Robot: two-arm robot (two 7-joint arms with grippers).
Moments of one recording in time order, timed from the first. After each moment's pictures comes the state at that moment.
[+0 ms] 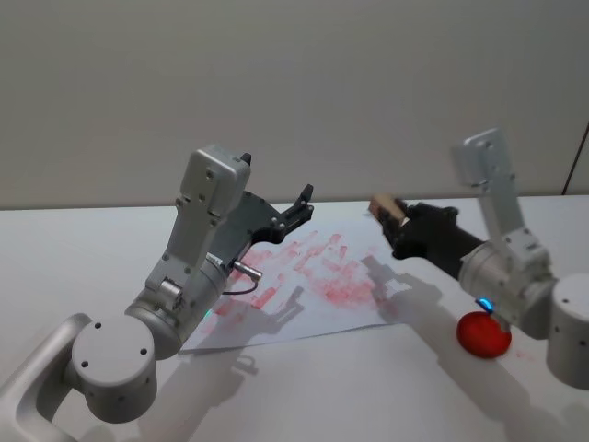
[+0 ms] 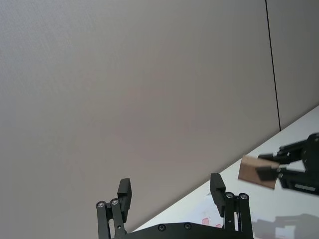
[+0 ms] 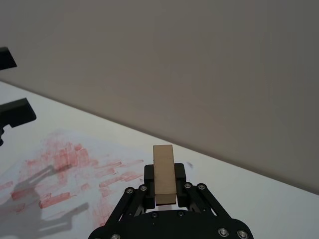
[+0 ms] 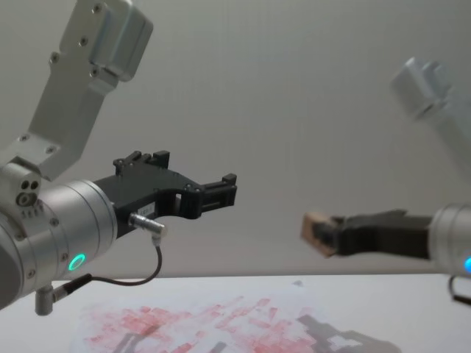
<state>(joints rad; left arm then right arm) -0.24 0.38 0.45 -1.63 -0.20 0.01 -0.01 0.28 0.18 -0.31 -1.50 0.14 0.31 0.27</state>
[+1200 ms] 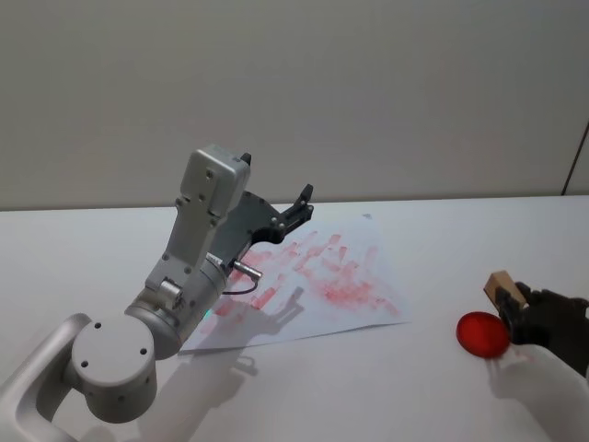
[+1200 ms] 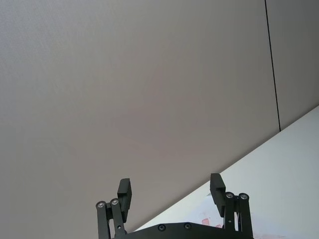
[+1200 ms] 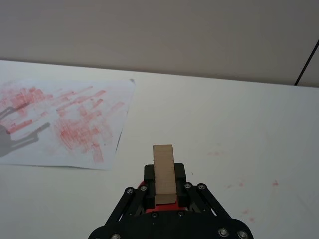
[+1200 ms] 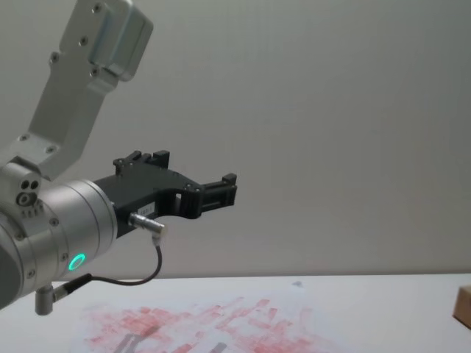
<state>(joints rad) -0.24 0.38 0.45 -1.63 -0.20 0.01 -0.01 -0.11 0.43 -0.18 -1.89 0.43 0.46 0.03</state>
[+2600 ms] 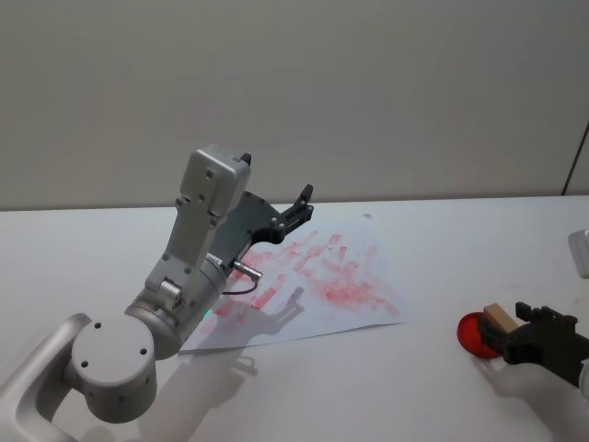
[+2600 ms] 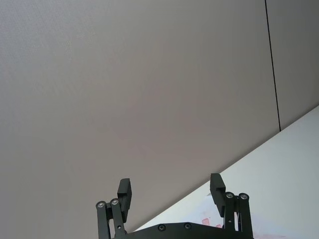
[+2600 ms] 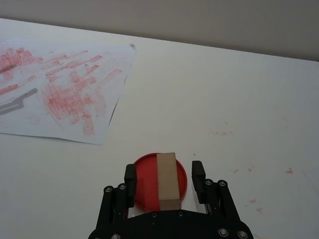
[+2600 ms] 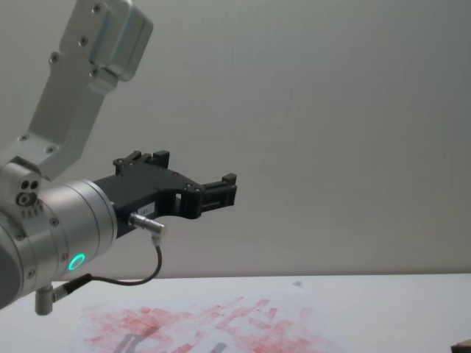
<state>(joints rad) -0.24 0.38 0.45 -1.63 -0.20 0.01 -0.01 -0.06 0.43 -0.19 -1.79 0.37 0.53 0.13</state>
